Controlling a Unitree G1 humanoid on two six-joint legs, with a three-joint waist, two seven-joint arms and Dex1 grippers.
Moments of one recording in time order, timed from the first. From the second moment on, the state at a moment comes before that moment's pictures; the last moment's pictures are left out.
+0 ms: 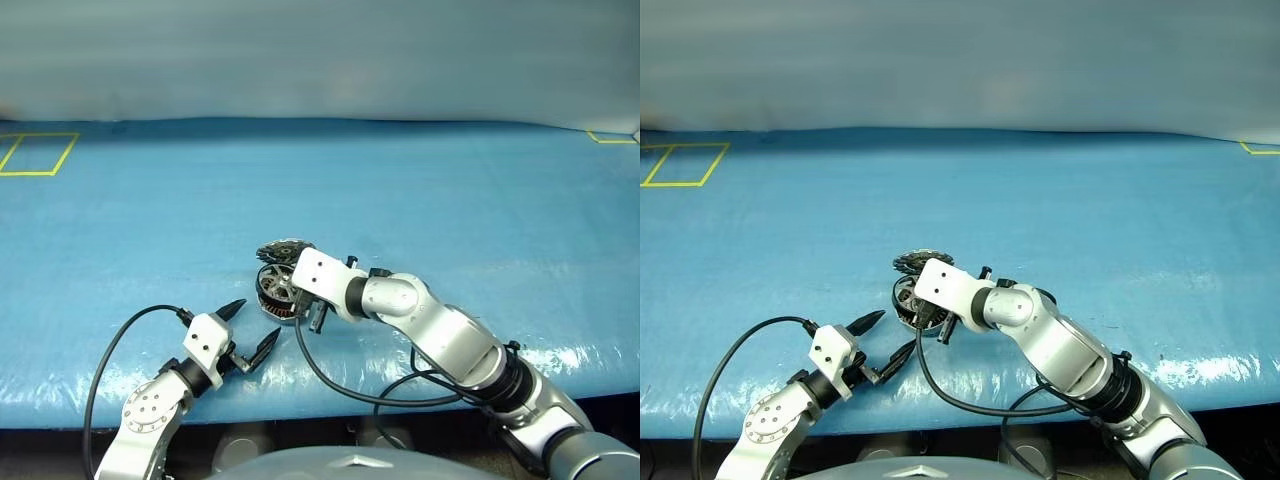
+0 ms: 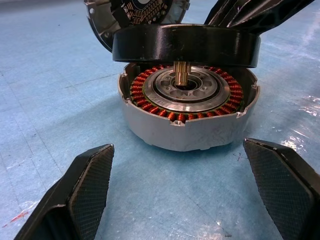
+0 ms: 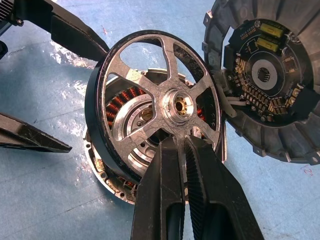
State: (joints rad) left arm 0.41 0.37 -0.09 -0.32 -0.18 0.01 -0.57; right arm -0.48 -0.44 0.65 -0.59 0.09 1.08 0.50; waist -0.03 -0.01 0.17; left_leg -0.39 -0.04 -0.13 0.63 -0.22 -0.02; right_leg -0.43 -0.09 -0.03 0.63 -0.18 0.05
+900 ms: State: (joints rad) left arm 0.39 0.38 -0.09 -0.32 -0.18 0.02 -0.57; right arm -0.42 -0.46 0.65 -0.61 0.05 0.91 0.52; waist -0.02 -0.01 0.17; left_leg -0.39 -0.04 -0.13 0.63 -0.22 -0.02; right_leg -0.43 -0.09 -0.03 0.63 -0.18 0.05
